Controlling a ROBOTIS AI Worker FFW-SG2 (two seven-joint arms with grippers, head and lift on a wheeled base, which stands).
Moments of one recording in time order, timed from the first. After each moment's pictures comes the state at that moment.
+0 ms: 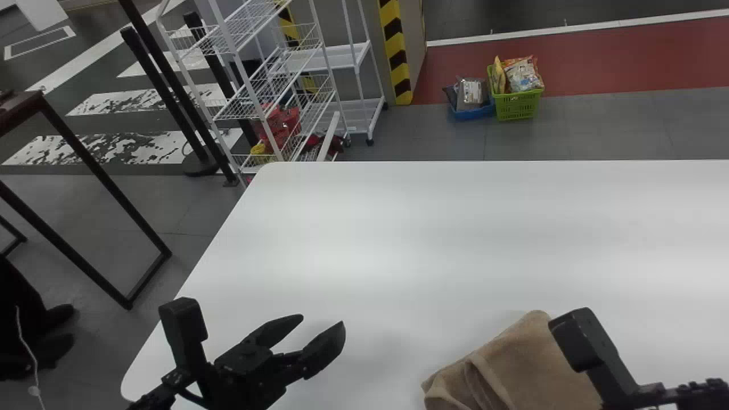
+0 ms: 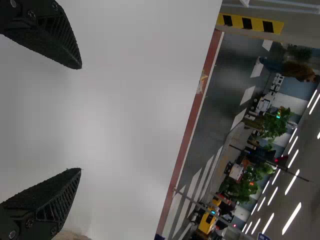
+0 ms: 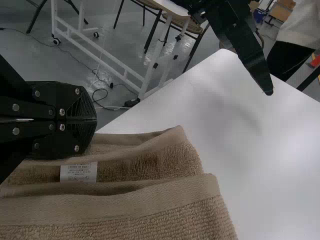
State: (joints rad) left arm 0.53 0.00 0.47 -2.19 0.26 0.69 -0.69; right arm 0.12 0.00 0.47 -2.10 0.56 1.57 1.35
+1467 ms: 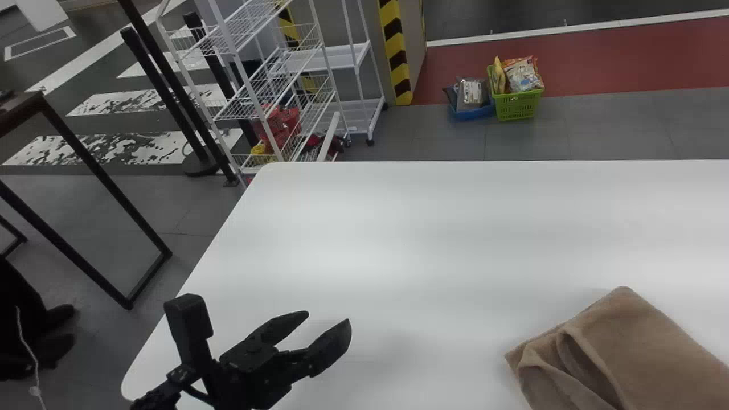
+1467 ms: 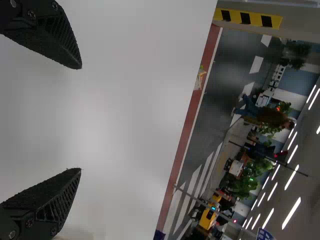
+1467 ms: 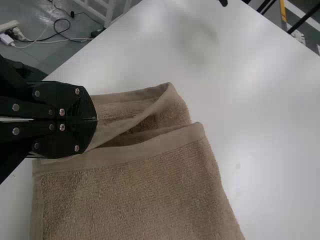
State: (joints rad) left arm 0.52 0.00 0.46 -2.20 0.26 0.69 -0.69; right arm 0.19 -0.11 0.21 -2.31 0.66 1.57 1.36
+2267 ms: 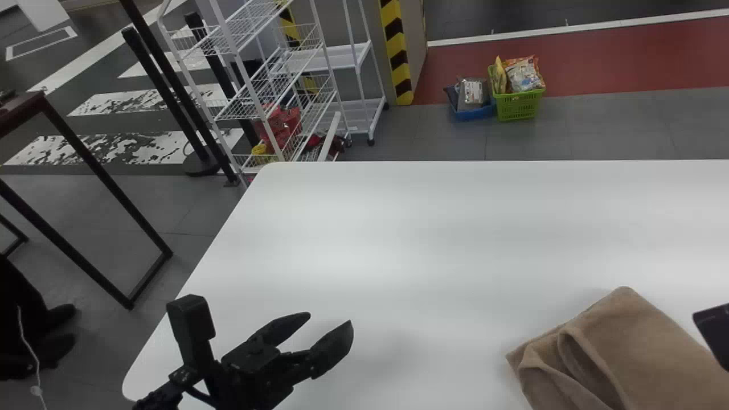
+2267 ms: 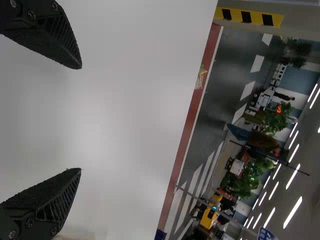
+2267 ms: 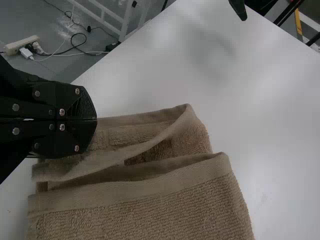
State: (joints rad) left arm 0.53 0.00 0.45 -2.20 0.25 0.69 -0.69; right arm 0.19 -0.12 0.30 -2.24 0.68 1.57 1.36
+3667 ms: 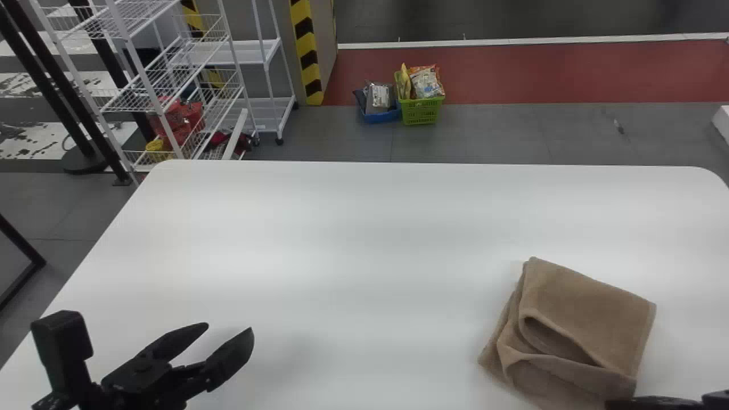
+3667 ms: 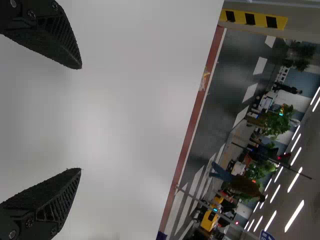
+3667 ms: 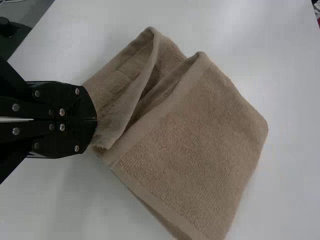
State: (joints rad) left arm 0.52 0.00 0.44 -2.18 0.25 0.69 -0.68; right arm 0.22 -0.22 -0.08 -2.27 0.64 1.57 1.36
